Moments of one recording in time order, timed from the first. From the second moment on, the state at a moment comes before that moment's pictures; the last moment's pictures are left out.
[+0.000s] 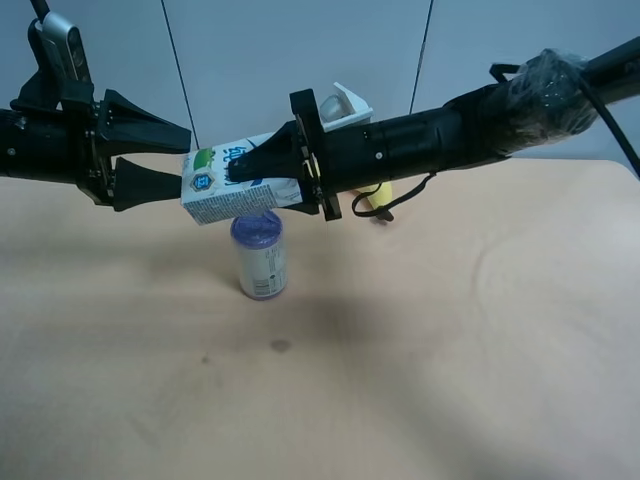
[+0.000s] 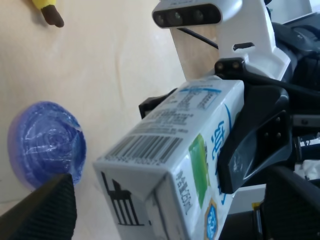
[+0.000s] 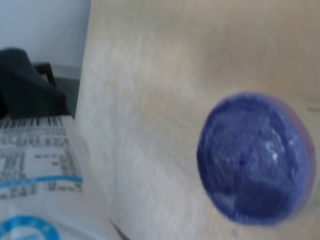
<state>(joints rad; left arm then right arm) 0.11 1.71 -0.87 -1.44 1.20 1.17 0.39 1.99 -1.17 1.68 1.13 -0.98</state>
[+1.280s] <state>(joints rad) 0.12 1.71 -0.90 -1.46 1.20 1.15 0.38 2.00 -1.25 1.69 1.17 -0.96</state>
